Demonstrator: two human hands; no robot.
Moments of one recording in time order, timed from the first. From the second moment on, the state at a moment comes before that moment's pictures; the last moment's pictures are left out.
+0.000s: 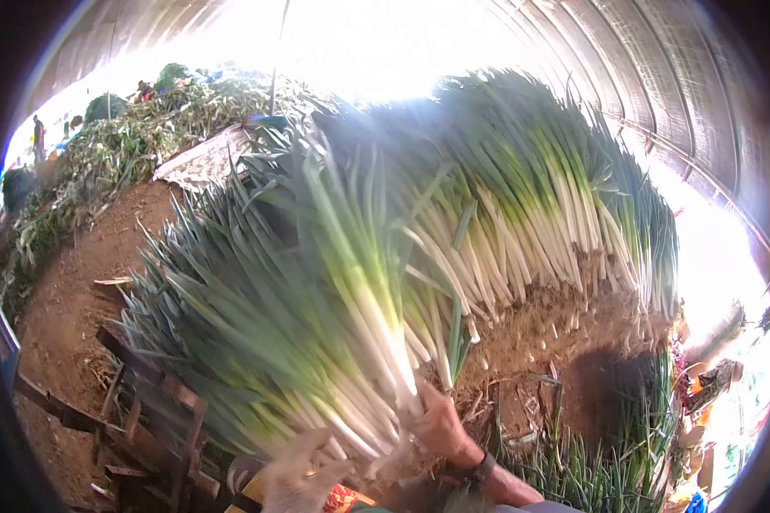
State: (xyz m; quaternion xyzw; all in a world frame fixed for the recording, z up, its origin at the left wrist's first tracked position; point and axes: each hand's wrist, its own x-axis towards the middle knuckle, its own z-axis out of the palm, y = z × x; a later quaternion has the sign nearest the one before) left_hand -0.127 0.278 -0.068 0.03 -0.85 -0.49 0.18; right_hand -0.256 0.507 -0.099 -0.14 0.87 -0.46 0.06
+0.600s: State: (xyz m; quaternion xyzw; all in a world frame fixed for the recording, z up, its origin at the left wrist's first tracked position) left_hand -0.096 0.304 -0.083 0.35 -0.42 -0.83 -0.01; right_hand -0.118 0.451 -0.104 -0.50 0.77 -0.40 0.06
